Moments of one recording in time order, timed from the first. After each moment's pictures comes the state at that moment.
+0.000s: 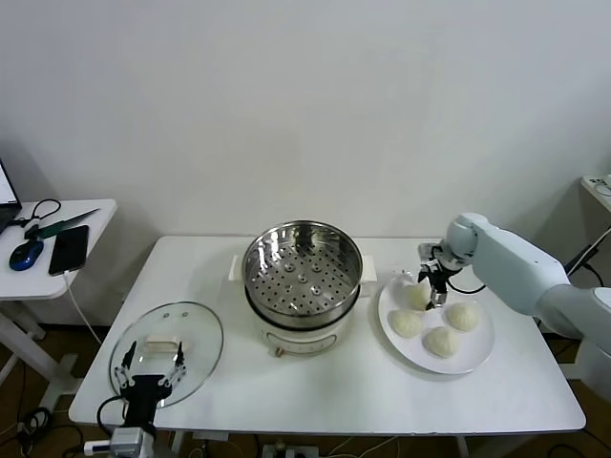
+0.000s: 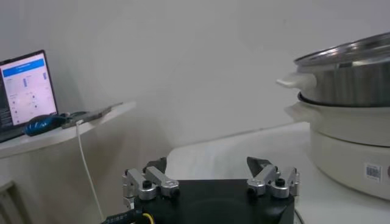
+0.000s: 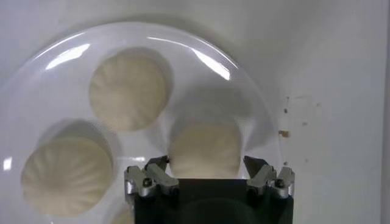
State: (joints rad) left arm 1.63 -1.54 -0.74 -1.91 0.12 -0.07 -0.01; right arm 0.12 1.05 -0.95 0.60 -0.03 -0.02 -1.09
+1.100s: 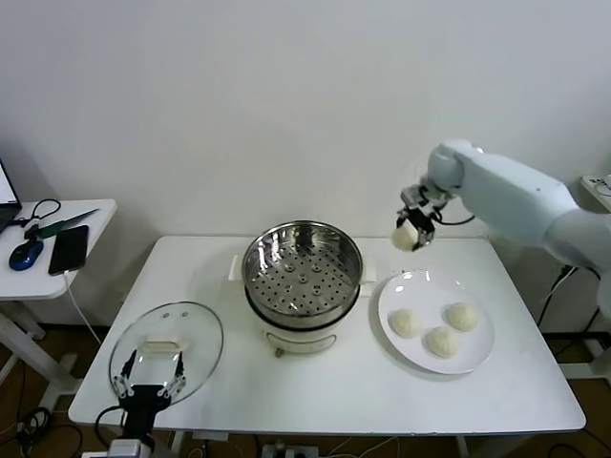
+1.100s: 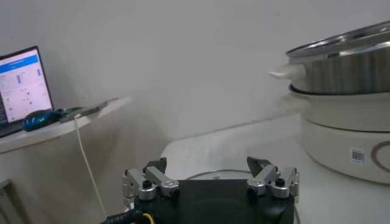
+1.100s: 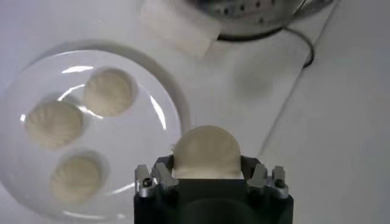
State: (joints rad) left arm 1.68 -1.53 -0.74 -1.93 0.12 -0.08 0.01; right arm 0.63 1.17 -1.27 0.86 -0.02 0.32 -1.18
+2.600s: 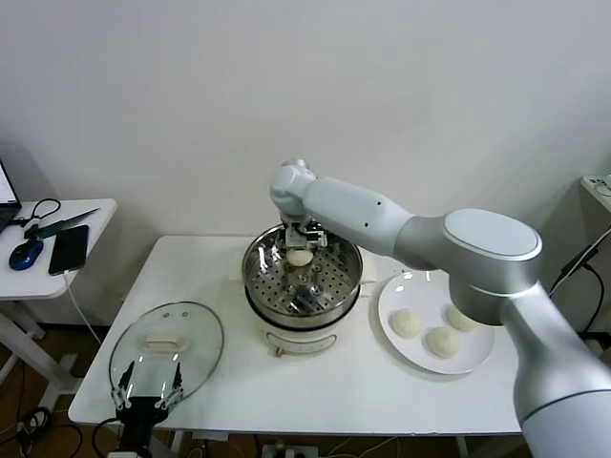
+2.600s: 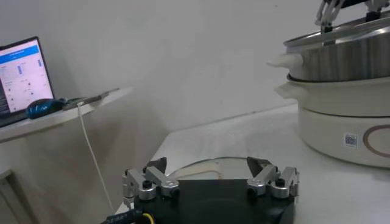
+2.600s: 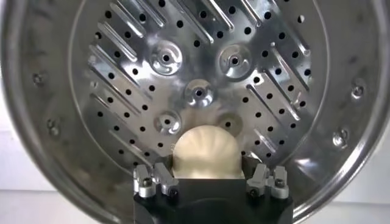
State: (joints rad) left arm 1.72 -1.53 -0.74 -1.92 0.11 -0.10 0.01; right arm 0.39 1.56 -1.17 0.75 -0.59 0.65 -1.04
